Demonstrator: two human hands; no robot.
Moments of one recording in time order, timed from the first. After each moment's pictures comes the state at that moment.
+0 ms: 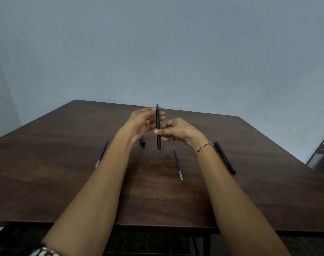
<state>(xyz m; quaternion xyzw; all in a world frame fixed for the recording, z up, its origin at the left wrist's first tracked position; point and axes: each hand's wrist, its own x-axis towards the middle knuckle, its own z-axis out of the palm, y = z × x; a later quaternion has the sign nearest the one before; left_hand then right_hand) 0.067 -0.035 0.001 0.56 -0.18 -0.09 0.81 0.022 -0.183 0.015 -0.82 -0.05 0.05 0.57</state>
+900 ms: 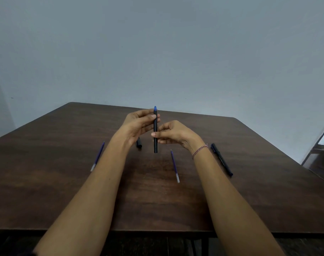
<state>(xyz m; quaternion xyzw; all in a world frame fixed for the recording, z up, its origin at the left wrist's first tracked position) 0.067 -0.034 0.000 0.53 -0.17 -0.07 0.82 0.022 -0.183 0.015 -0.82 -0.04 0.05 0.57</state>
